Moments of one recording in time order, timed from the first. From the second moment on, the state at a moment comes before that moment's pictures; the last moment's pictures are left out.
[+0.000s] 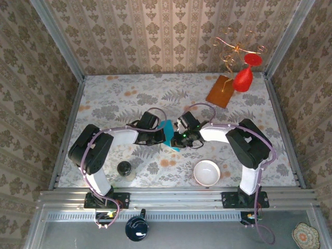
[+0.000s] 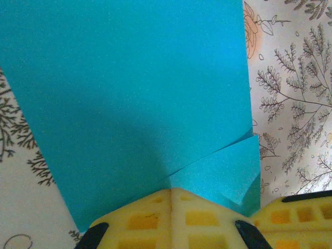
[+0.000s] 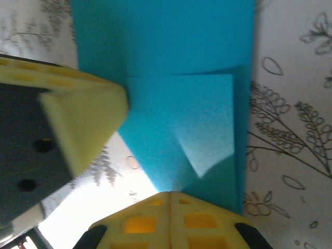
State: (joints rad) left arm -0.63 1.74 0.86 -0.13 0.31 -0.70; right arm 0.62 1.87 1.00 -0.22 -0.46 0.65
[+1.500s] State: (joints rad) left arm -0.50 1.49 0.71 -0.14 0.35 -0.92; right arm 0.62 1.77 0.96 -0.10 -0.41 0.65
